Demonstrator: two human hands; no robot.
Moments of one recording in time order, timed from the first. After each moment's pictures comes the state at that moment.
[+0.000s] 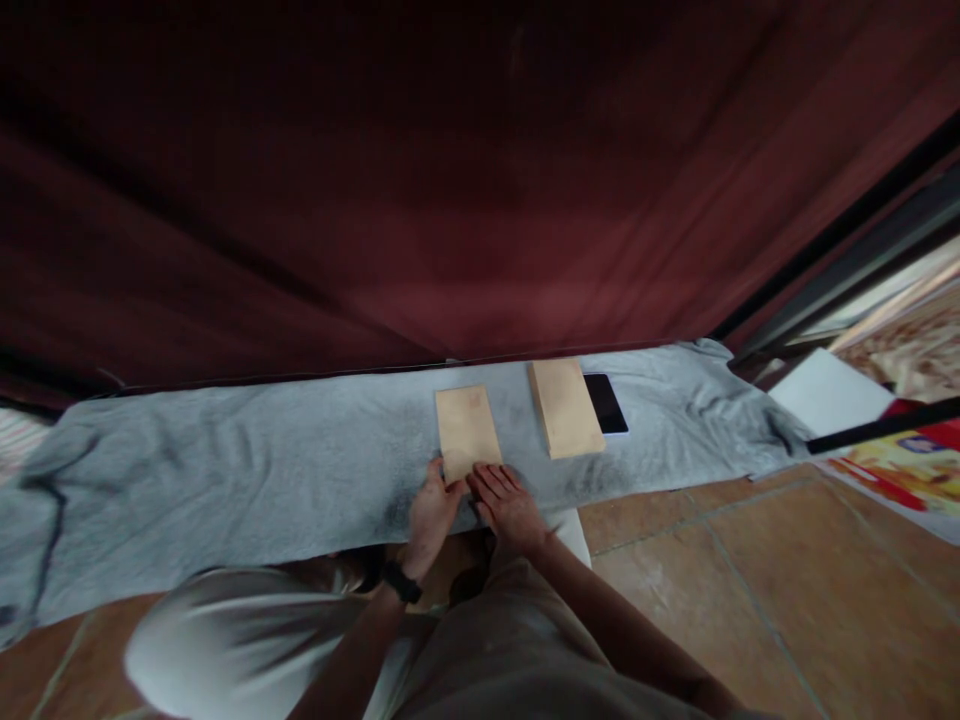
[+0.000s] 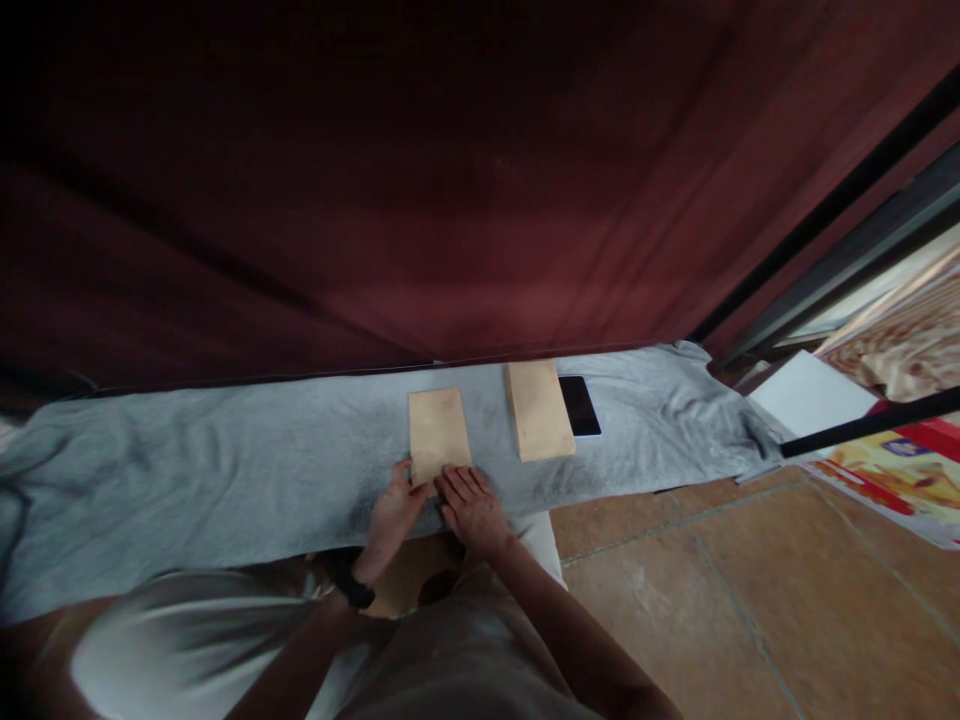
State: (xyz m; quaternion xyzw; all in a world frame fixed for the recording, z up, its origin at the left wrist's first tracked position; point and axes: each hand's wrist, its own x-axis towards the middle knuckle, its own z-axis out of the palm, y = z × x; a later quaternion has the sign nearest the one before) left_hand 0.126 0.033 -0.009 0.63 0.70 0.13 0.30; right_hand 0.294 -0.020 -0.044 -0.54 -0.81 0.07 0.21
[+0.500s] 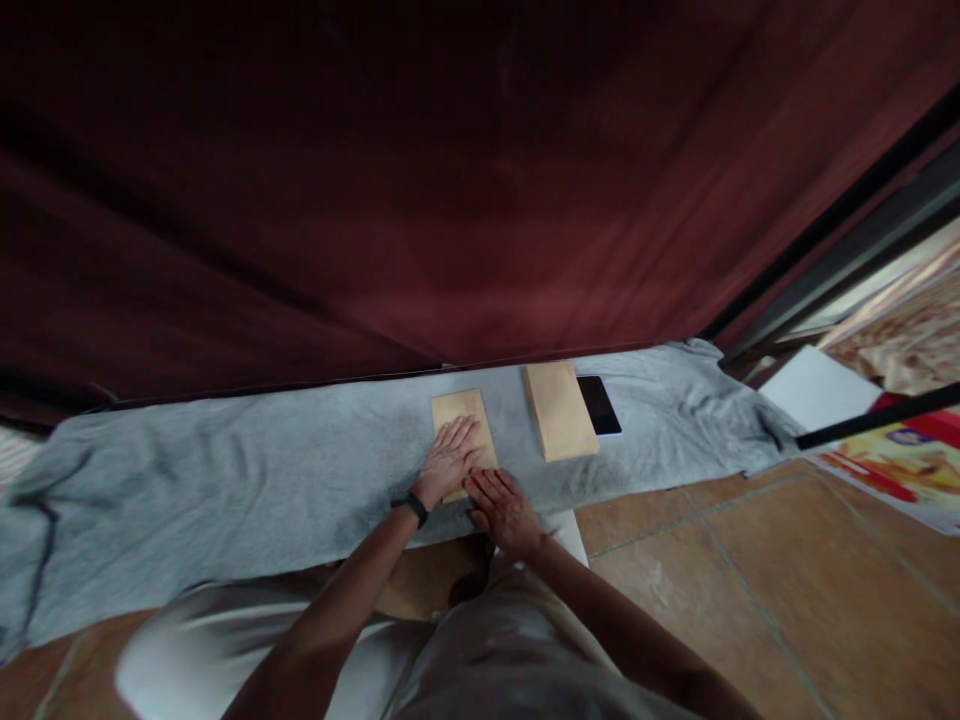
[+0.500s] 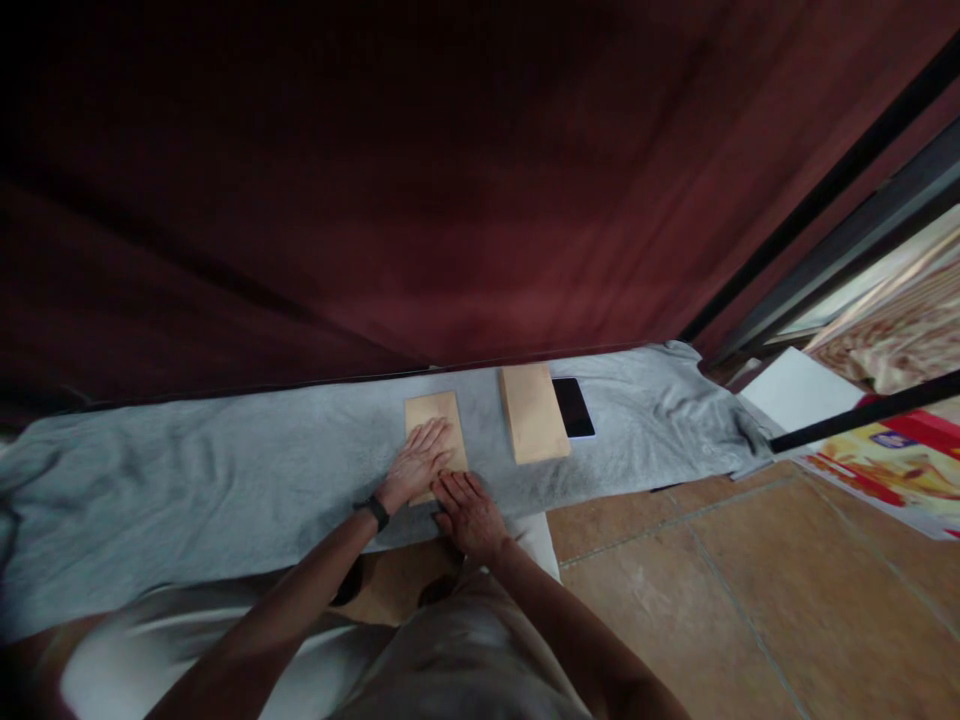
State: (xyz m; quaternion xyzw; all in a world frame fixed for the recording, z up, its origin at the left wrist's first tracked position) left_hand 0.142 0.121 -0.041 0.92 0.38 0.11 0.04; right_hand 0.297 -0.020 -0.053 -0.52 -0.83 0.05 0.19
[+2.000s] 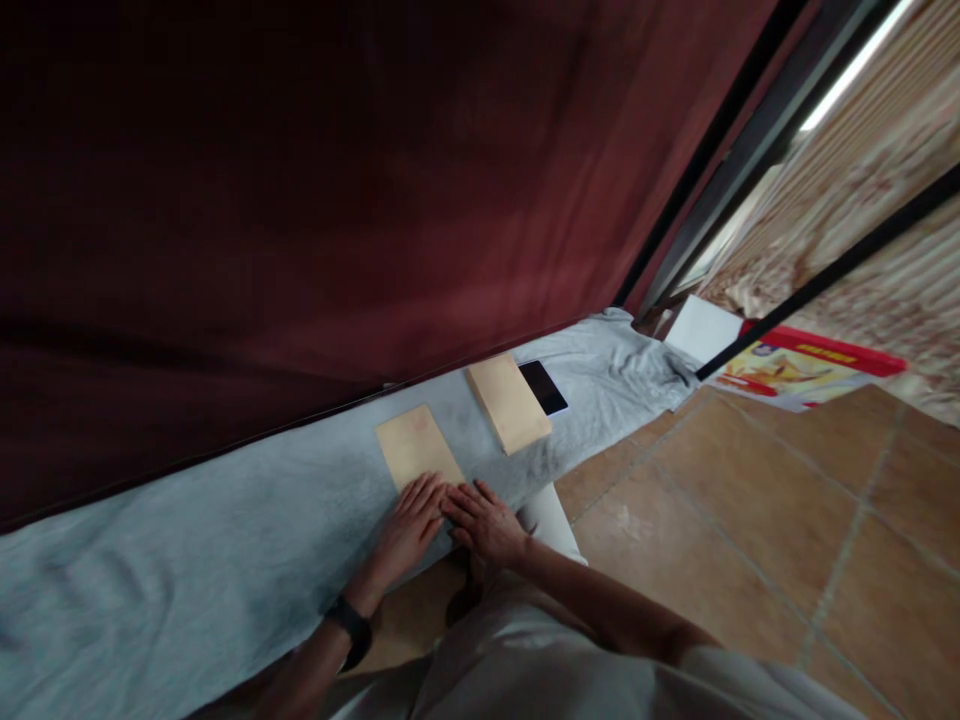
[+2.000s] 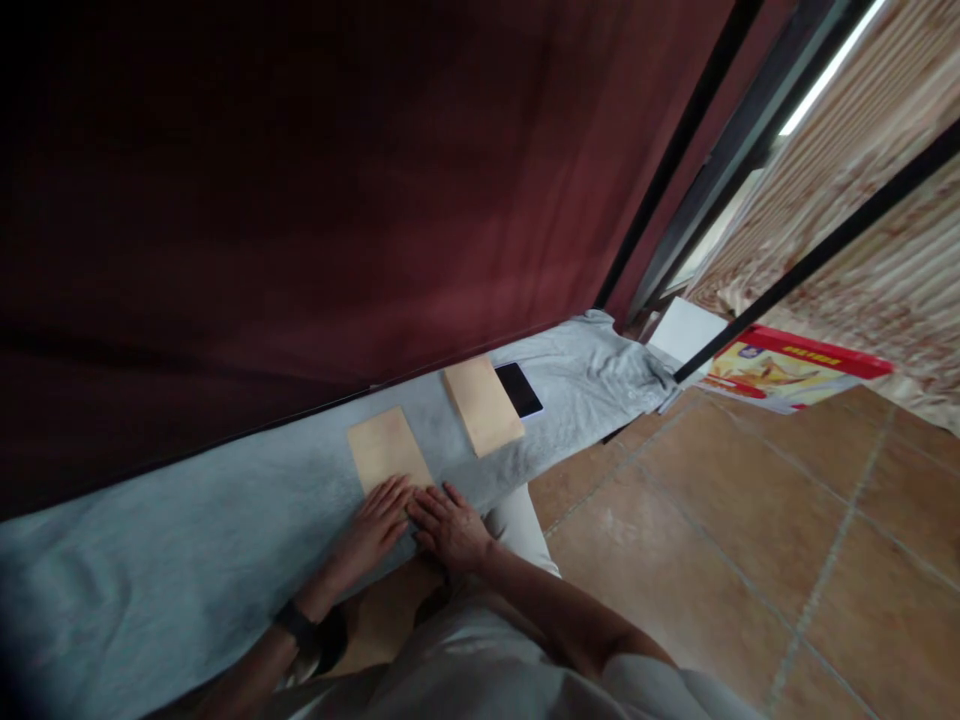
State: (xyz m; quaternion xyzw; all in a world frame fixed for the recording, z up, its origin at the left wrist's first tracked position) left_hand 0.099 0.083 -0.046 0.97 0.22 0.10 0.08; right_hand 0.300 -0.039 -0.042 -0.59 -0.79 0.06 0.16
